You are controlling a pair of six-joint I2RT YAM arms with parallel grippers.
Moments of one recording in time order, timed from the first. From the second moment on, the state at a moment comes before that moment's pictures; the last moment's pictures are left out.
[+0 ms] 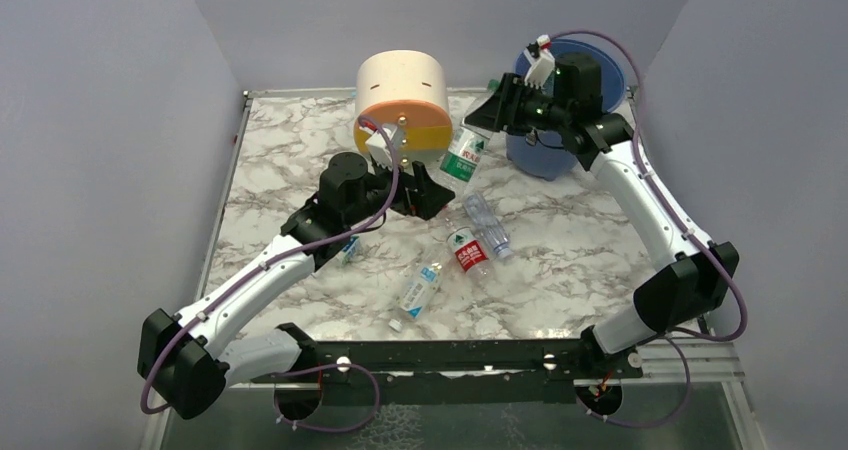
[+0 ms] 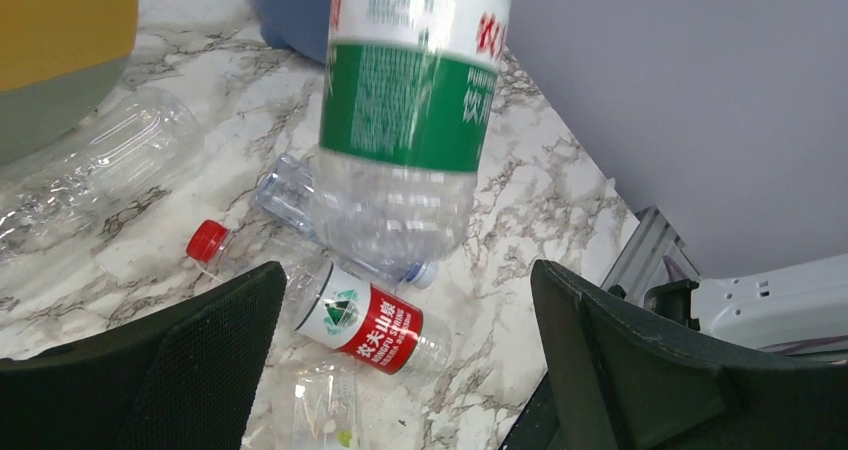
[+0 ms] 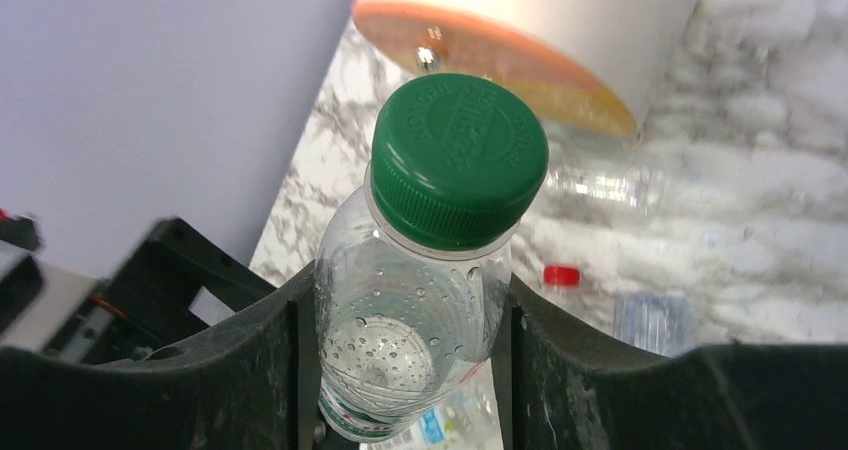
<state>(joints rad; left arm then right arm) -0.65 1.11 0.90 -0.01 0.27 -0.49 0.35 1.52 1.51 -0.42 -0.52 0.52</state>
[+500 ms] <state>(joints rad) -0.65 1.08 0.90 -0.04 0.25 -0.47 0.24 1.64 1.91 -0.53 -0.27 0.41</state>
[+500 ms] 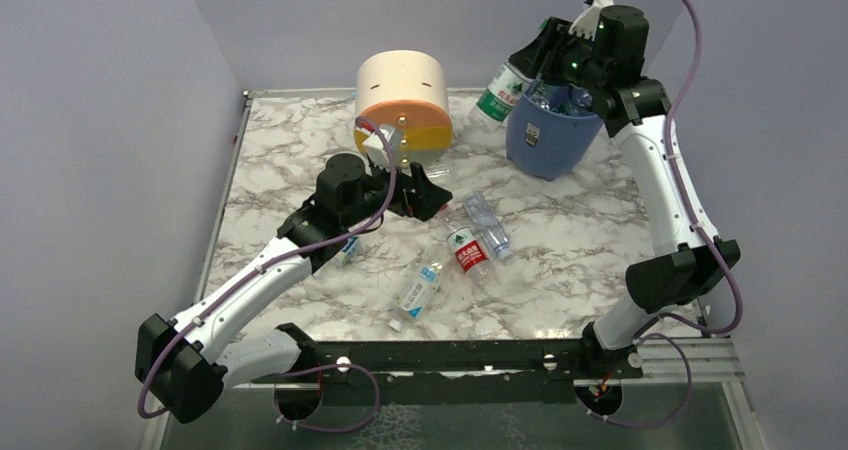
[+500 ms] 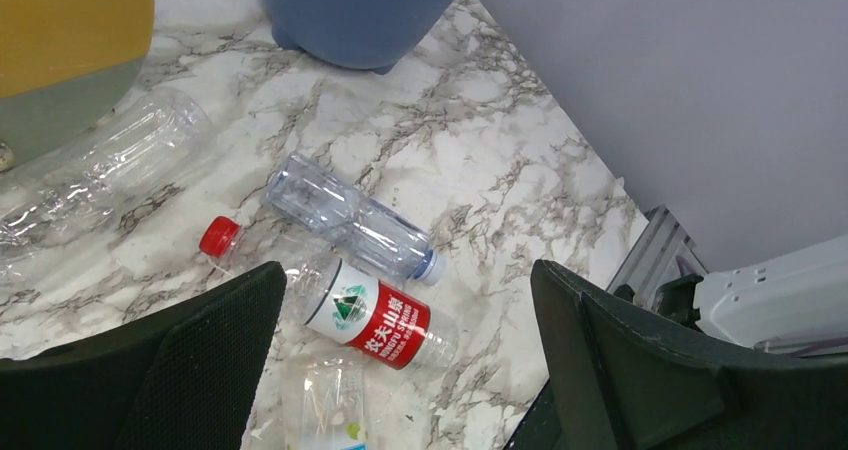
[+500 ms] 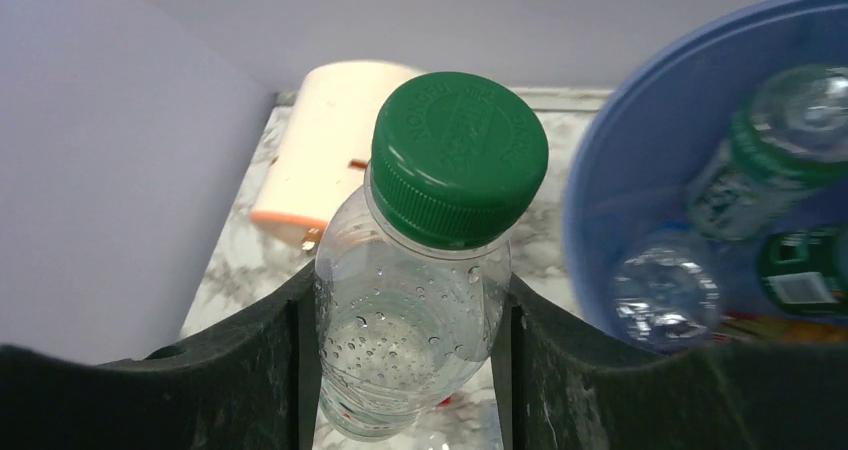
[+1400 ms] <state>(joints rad) -0.65 1.14 0.90 -0.08 0.26 -0.46 -0.01 1.73 1.95 -0.46 -0.06 0.48</state>
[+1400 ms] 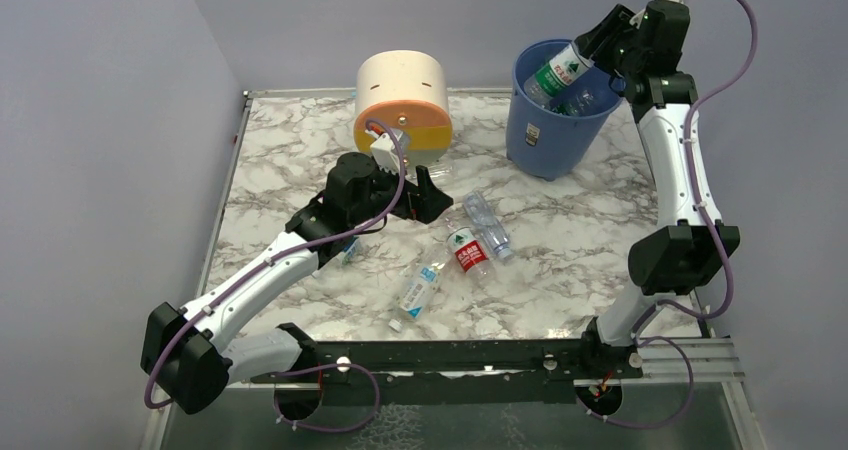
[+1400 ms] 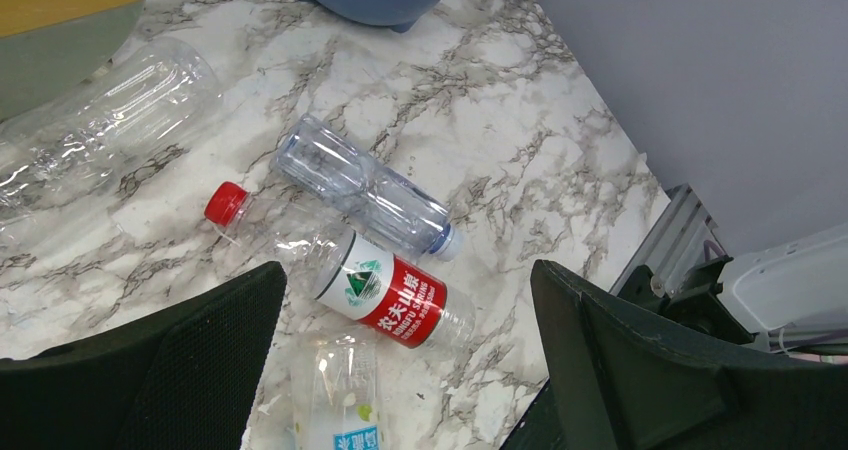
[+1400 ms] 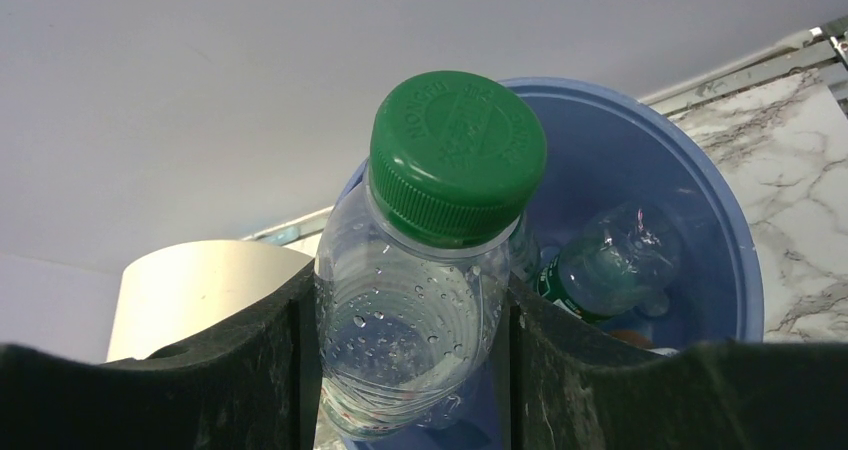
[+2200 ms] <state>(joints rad) -0.65 1.14 0.89 -0.08 0.26 -0.46 -0.02 1.76 1.85 -0.34 -0.05 0.53</state>
